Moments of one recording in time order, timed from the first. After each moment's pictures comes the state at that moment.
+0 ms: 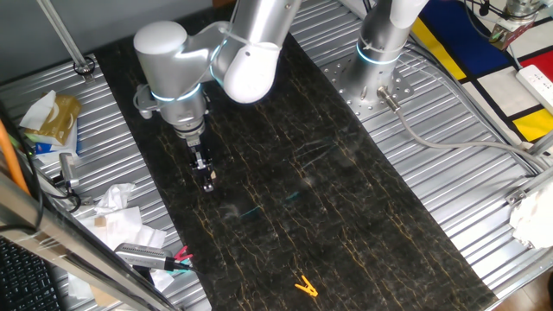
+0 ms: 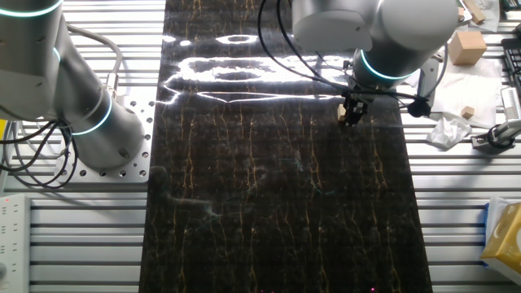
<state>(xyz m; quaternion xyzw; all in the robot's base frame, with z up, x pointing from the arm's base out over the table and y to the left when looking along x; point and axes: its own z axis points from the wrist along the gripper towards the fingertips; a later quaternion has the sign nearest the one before) 0.576 0.085 0.030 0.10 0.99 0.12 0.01</state>
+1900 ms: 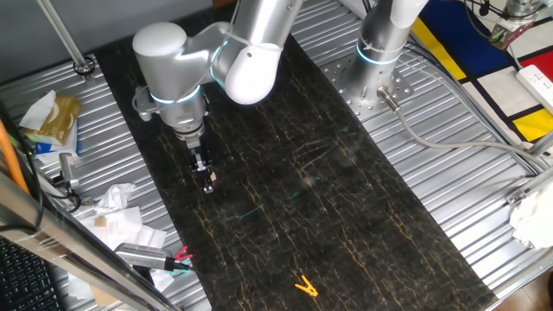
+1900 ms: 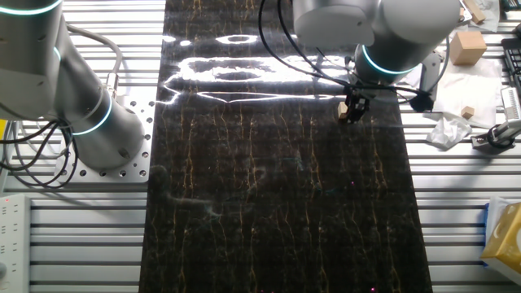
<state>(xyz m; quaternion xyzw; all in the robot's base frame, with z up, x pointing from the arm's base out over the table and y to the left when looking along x) 0.579 0.090 0.033 0.08 0.99 0.12 0.01</state>
